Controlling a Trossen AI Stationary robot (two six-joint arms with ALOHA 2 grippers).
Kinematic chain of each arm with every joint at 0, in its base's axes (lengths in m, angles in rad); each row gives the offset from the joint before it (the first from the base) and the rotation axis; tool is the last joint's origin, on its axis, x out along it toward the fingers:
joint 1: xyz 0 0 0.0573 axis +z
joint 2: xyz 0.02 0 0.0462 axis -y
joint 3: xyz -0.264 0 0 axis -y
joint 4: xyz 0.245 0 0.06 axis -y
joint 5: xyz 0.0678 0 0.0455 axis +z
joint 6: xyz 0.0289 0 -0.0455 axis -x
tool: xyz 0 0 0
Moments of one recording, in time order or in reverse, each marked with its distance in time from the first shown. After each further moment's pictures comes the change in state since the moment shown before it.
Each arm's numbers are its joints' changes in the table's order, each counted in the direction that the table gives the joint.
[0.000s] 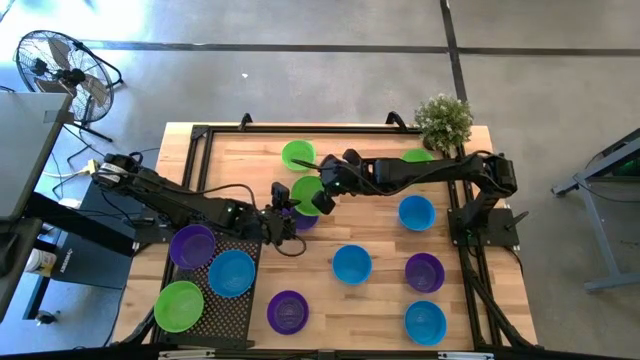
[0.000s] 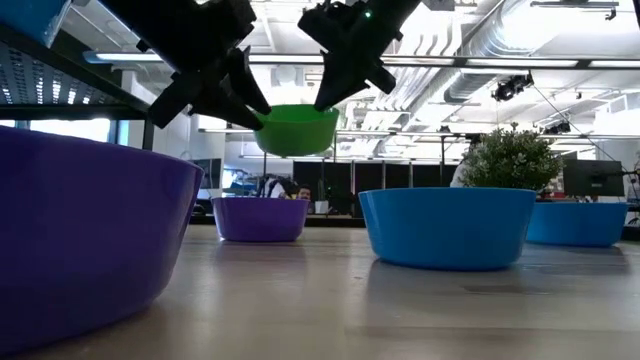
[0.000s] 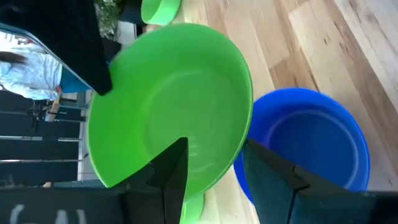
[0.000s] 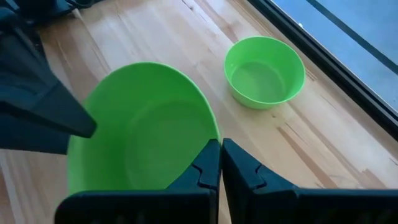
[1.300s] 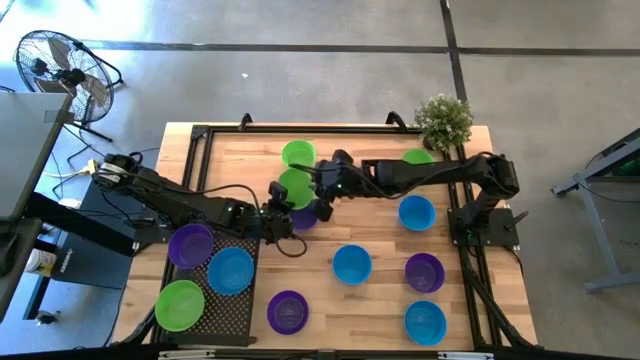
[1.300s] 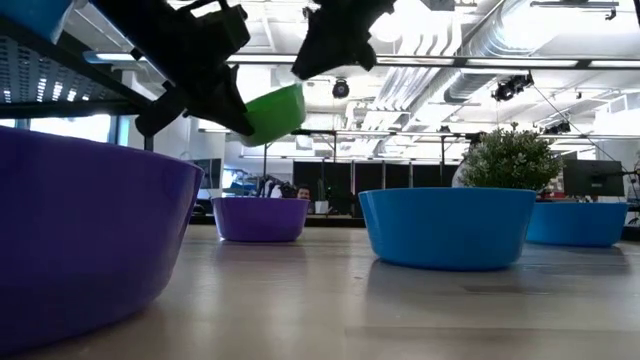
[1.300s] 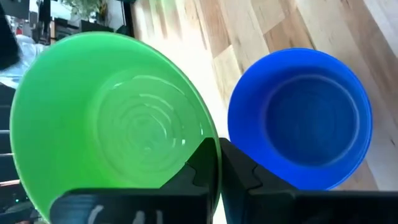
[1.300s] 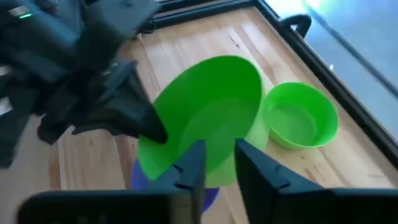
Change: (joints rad) left arm 0.000 0.000 0.000 -0.119 0.012 0.023; right arm 0.038 0.015 0.059 0.058 0.053 0.161
